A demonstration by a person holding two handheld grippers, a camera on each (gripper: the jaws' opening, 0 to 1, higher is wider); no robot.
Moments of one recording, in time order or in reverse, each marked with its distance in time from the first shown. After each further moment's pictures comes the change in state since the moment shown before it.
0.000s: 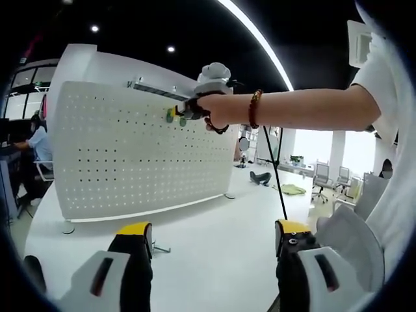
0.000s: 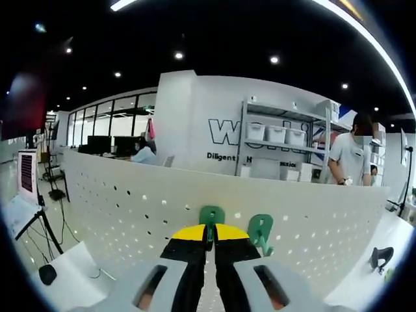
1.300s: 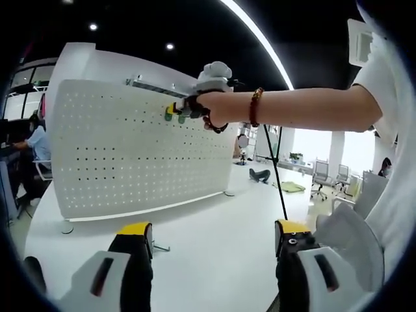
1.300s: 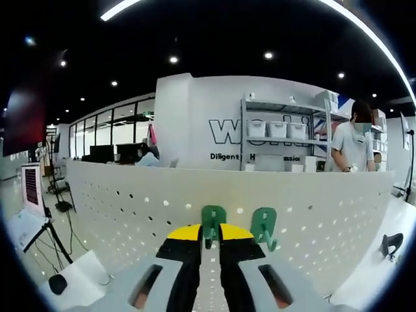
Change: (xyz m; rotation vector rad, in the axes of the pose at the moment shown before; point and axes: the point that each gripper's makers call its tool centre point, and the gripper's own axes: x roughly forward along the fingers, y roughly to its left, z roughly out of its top) left arm 0.003 -0.001 -0.002 0.002 0.018 -0.006; right arm -0.001 0.003 -0.007 0.092 0.007 0.040
